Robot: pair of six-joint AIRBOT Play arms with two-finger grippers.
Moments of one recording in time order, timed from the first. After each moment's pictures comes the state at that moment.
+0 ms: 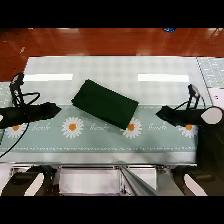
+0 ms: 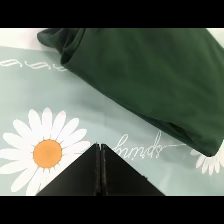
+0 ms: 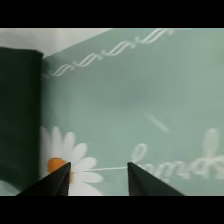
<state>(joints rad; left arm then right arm) 0.01 -0.68 0.64 1.07 -1.02 -1.54 0.05 -0.87 0.53 -1.05 0.86 1.77</state>
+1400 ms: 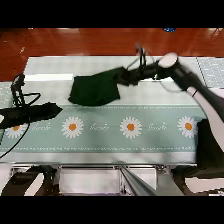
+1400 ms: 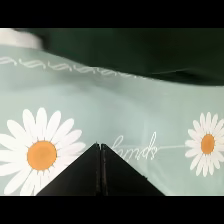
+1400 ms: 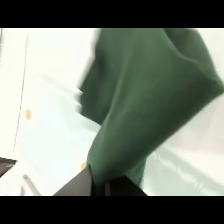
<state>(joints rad) 0.01 -0.68 0.63 1.05 -1.00 -1.54 0.31 -1.60 1.49 -0.61 1.04 1.38</state>
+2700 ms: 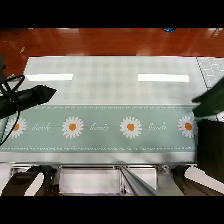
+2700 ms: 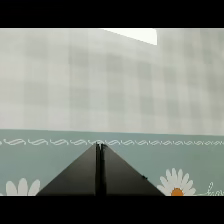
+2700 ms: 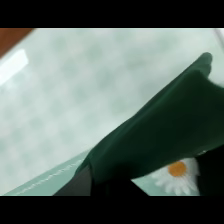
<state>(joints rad) 0.02 -0.68 0.73 0.95 -0.85 -1.48 -0.76 -1.23 1.92 -1.10 1.82 1.72</state>
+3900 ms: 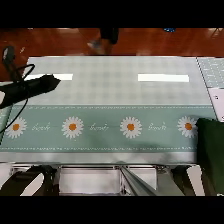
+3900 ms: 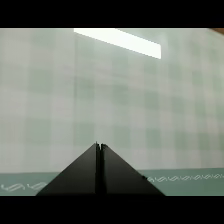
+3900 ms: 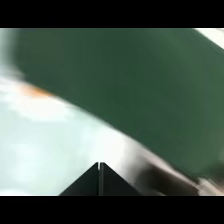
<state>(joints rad) -0.03 -0.89 0.85 0.94 -0.68 -1.45 -1.15 -0.82 1.23 -1.29 1.80 1.69</state>
